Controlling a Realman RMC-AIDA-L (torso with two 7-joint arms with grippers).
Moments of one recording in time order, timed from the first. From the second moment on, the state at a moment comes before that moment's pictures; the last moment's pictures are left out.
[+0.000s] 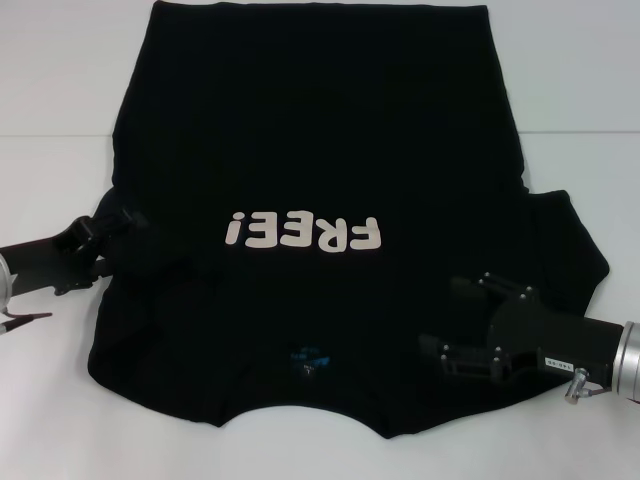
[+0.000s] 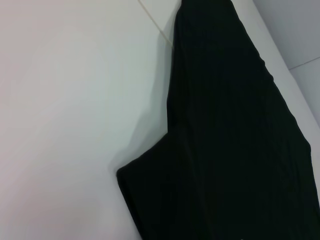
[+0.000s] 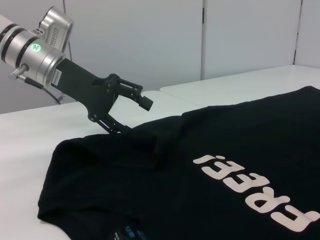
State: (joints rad) left arm -0.58 -1.99 0.53 0.46 2.10 1.02 -2.45; right arm 0.50 2.10 -0.77 -0.40 -1.84 -1.29 0.92
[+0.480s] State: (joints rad) left arm -0.60 -2.00 0.52 0.46 2.09 1.01 -2.46; right arm 0.50 2.10 -0.77 -0.40 -1.84 -1.29 0.92
